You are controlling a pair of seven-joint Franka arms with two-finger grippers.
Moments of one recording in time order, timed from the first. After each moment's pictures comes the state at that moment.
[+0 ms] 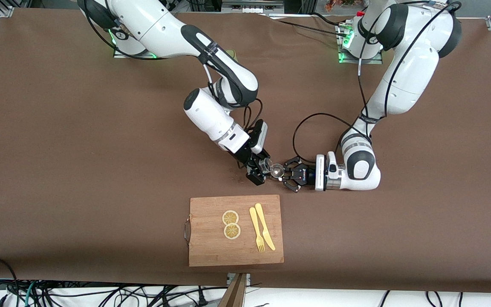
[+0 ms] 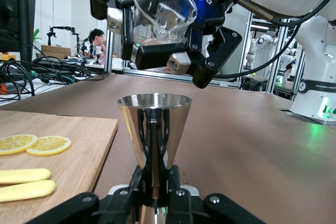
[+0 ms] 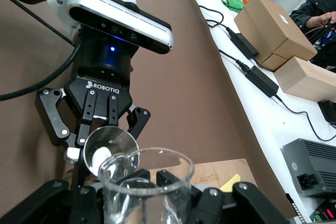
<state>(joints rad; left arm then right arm) -0.11 1.03 -0.17 -1.48 -1.54 1.86 2.38 0.61 0.88 0.26 -1.40 0.80 3.14 -1.69</state>
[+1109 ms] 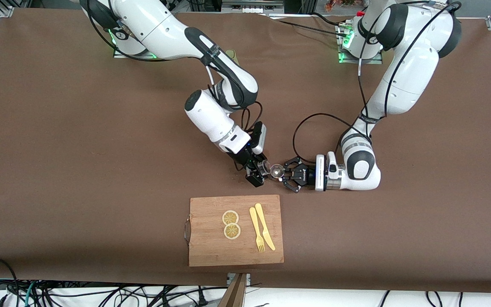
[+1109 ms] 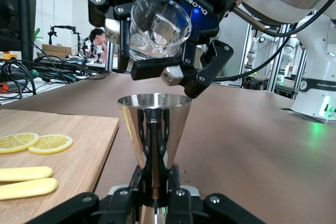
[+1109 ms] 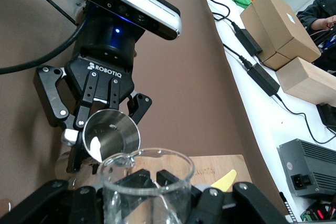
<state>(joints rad) -0.11 1.03 -0.17 -1.48 -1.54 1.86 2.38 0.63 0.89 0.21 -1.40 0.76 3.14 -1.69</state>
